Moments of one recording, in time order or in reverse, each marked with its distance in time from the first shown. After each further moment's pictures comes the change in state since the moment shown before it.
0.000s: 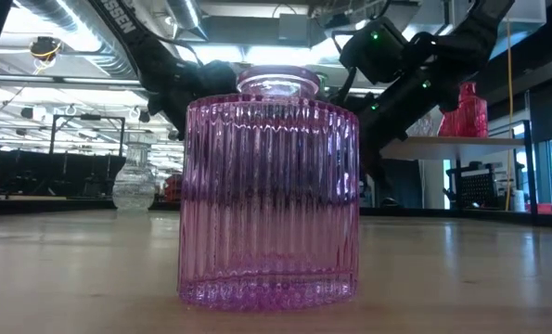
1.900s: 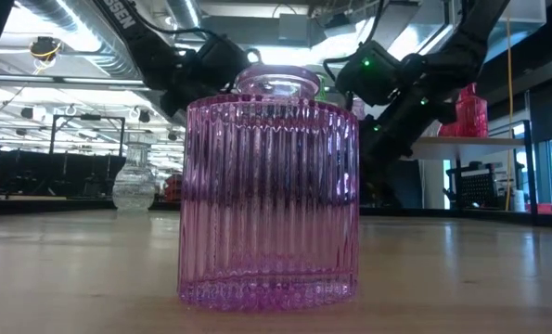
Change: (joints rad) left arm -0.087 0.024 0.005 0.326 0.277 -0.188; right arm -0.037 0.047 0.001 -0.079 -0.098 0.010
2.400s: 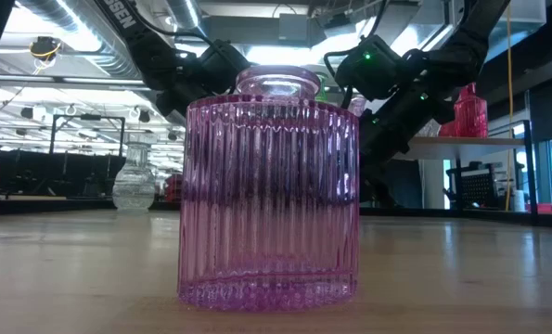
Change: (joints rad) left arm -0.022 0.002 -0.002 -0.098 -0.144 0.044; right arm 0.004 0.001 0.003 0.047 -0.074 0.019
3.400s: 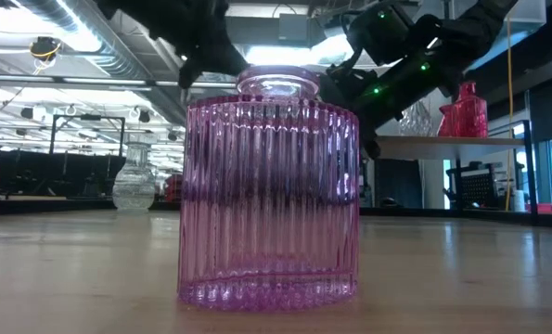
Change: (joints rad) left arm -0.209 -0.491 0.001 -0.297 -0.518 0.310; right arm 0.002 -0.146 -0.003 0.043 0.233 -0.373
